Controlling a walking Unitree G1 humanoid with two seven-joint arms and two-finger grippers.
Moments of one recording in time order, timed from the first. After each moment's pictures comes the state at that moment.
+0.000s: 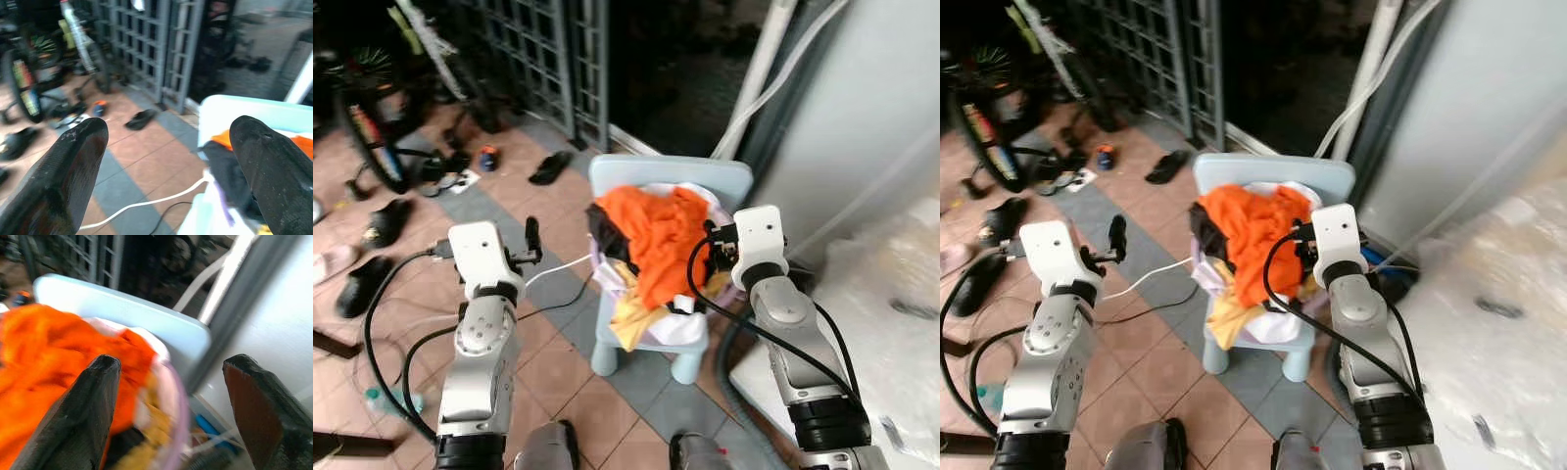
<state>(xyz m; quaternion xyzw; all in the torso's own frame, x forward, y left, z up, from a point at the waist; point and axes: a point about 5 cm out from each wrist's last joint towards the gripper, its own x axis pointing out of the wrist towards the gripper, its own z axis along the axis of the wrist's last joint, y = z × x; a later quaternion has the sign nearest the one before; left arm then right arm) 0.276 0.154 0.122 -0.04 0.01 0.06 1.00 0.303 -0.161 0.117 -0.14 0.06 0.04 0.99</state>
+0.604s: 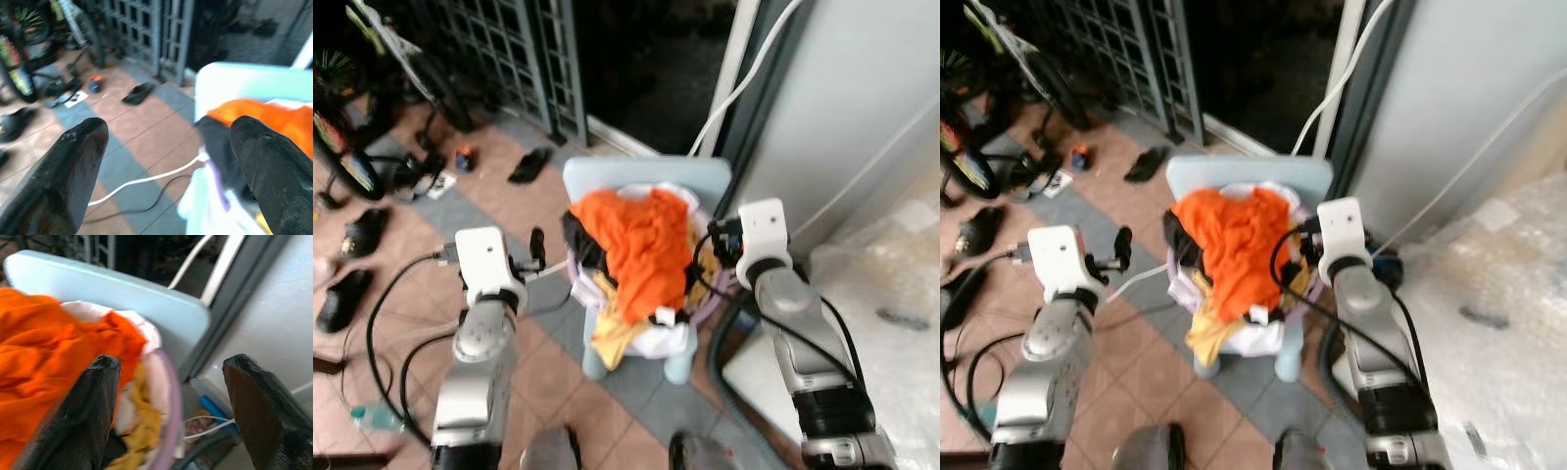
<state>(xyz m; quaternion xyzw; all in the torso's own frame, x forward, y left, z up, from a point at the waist) 0.262 0.164 0.109 -0.02 0.07 0.06 1.00 0.311 -0.158 0.114 -0.11 0.11 0.06 0.99</state>
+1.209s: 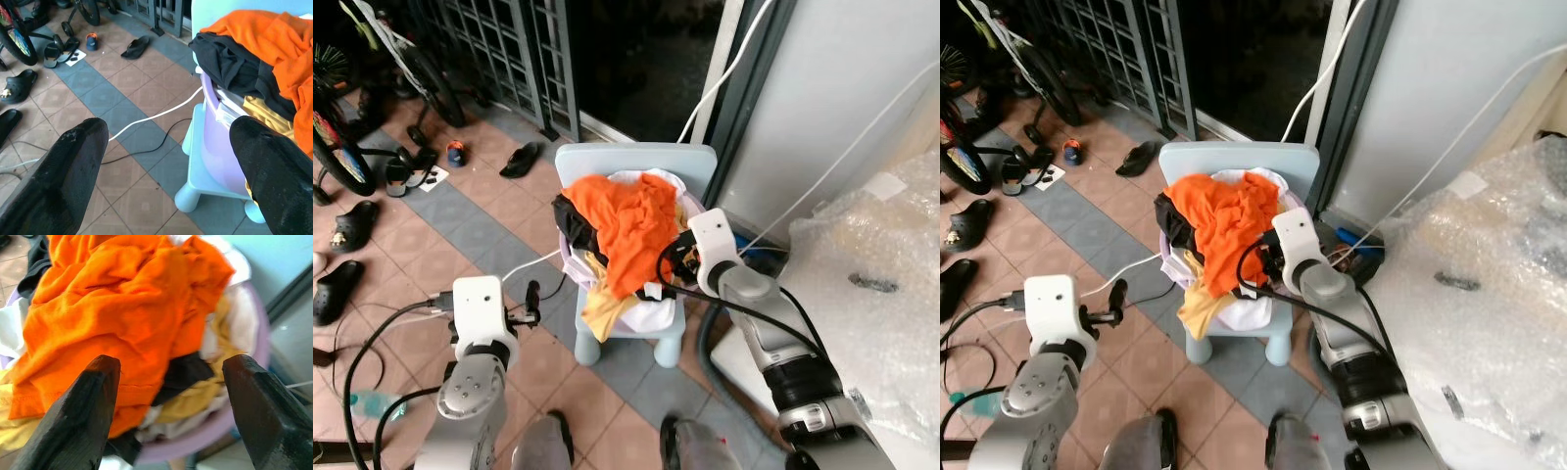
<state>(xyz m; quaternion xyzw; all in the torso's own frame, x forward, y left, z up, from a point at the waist) 0.212 0.161 0.100 0.00 0.14 0.05 0.99 0.330 -0.112 0.097 -0.11 0.20 0.17 0.96</state>
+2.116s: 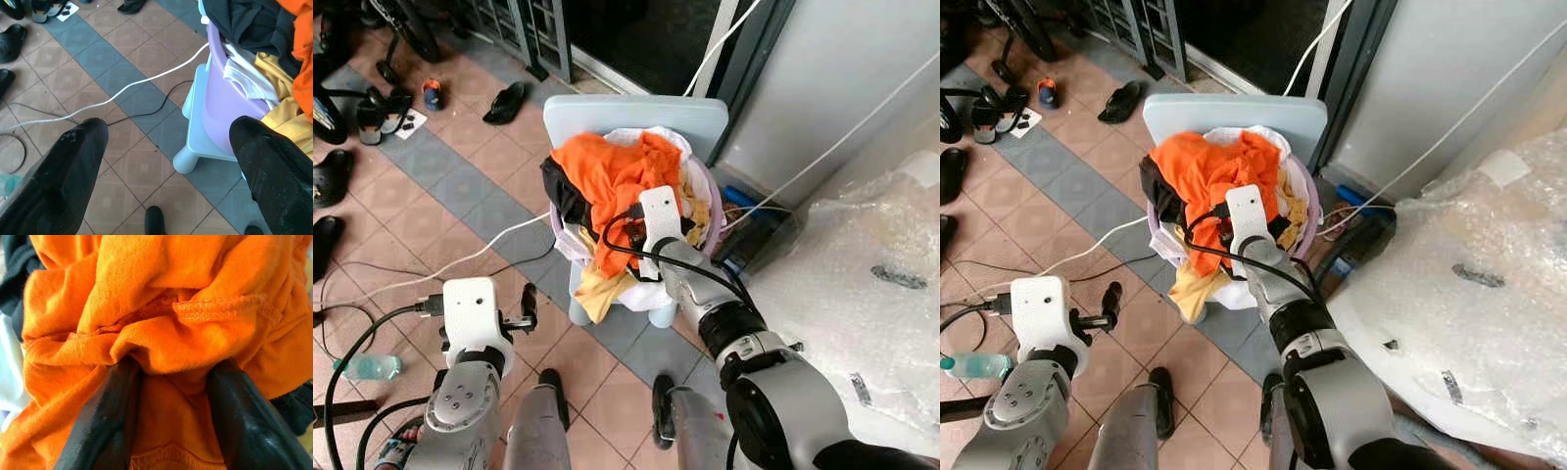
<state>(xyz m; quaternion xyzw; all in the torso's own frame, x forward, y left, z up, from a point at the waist) 0.199 0.156 0.111 -0.01 0.16 0.07 0.98 0.358 -0.052 0.092 -0.05 0.19 0.14 0.97</state>
